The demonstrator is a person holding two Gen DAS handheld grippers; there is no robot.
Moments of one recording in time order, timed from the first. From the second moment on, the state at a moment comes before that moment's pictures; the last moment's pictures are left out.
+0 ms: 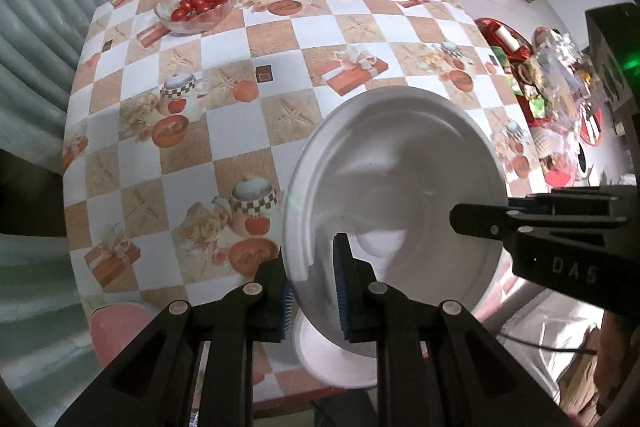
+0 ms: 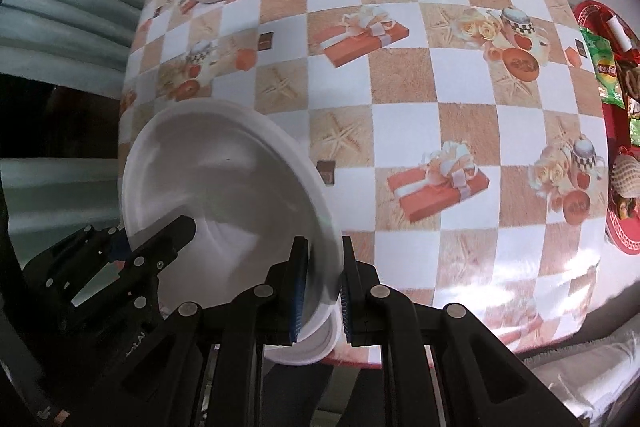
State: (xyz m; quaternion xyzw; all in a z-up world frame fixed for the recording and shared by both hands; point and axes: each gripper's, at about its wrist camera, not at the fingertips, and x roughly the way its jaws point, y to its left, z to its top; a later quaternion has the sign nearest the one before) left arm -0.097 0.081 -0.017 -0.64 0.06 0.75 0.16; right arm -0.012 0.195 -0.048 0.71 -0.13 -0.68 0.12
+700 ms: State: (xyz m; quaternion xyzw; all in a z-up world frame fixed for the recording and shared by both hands) left arm -0.031 0.075 -0.056 -0.69 0.11 0.68 0.20; right arm 0.065 0.177 -0.083 0.77 -0.12 -0.62 0.10
